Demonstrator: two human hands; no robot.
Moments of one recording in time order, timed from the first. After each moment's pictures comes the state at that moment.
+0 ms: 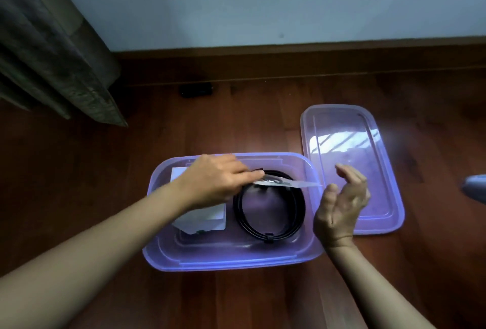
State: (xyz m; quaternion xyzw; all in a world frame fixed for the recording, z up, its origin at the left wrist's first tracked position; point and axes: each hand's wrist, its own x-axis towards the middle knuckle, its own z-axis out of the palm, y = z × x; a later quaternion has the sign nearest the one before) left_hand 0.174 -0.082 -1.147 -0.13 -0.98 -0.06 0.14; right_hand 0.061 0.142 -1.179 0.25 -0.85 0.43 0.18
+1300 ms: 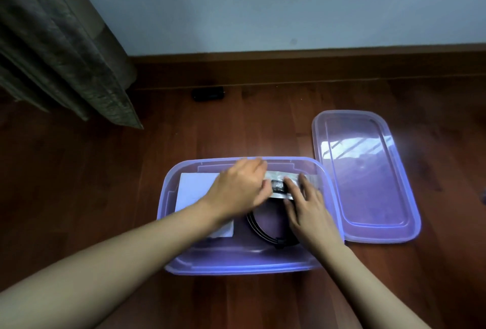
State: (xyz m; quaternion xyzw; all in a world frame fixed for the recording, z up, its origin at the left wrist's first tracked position) left_hand 0.160 -0.045 -1.170 0.08 -0.98 -0.07 0.16; right_hand 0.079 0.116 -1.196 0.34 -0.90 0.17 -0.19
